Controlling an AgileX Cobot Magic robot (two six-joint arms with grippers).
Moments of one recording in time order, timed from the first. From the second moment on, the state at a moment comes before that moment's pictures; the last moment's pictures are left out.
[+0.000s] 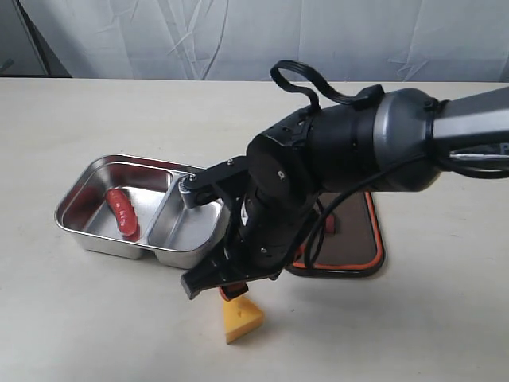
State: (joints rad) left arm -0.02 0.01 0.00 0.04 0.20 0.00; right arm 0.89 1.84 -1.12 0.12 0.71 0.16
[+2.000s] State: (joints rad) left arm -0.02 0.01 0.00 0.04 0.20 0.00; right arm 0.86 1.85 -1.40 0.04 0.61 0.09
